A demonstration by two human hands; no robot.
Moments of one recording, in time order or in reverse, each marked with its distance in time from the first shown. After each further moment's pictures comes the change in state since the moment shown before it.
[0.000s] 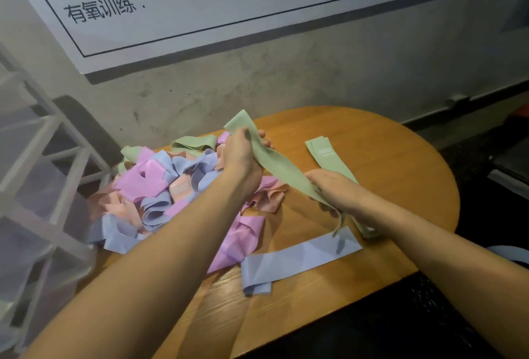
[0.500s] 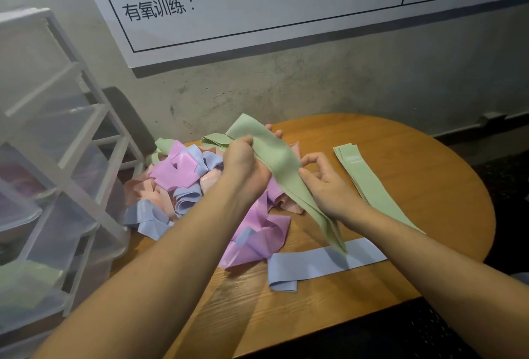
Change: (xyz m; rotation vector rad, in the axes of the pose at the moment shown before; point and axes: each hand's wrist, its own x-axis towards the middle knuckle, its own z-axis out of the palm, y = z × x) left_hand -0.046 0.053 -0.038 -0.175 -0.074 -0.097; right_hand 0.015 -0.036 0.054 0.365 0.094 -0.276
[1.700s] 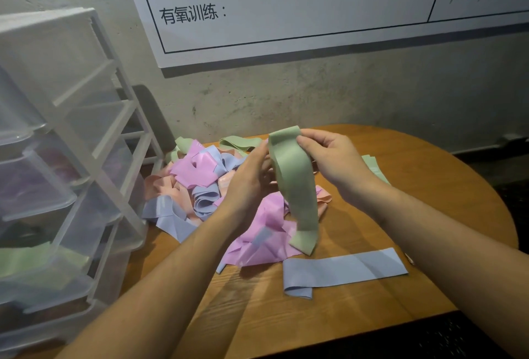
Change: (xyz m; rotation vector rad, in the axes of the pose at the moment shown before) left_hand -0.044 0.010 -0.048 0.619 -0.216 0.269; right_hand 0.026 -0.070 0.026 0.117 0.084 -0.106
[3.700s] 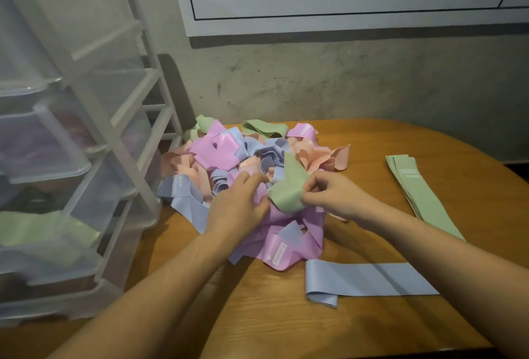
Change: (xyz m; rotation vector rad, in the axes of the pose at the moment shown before) left_hand -0.005 -0.084 -0.097 1.341 0.236 0.243; right_hand 0.014 0.091 0.027 -0.463 -0.341 0.213
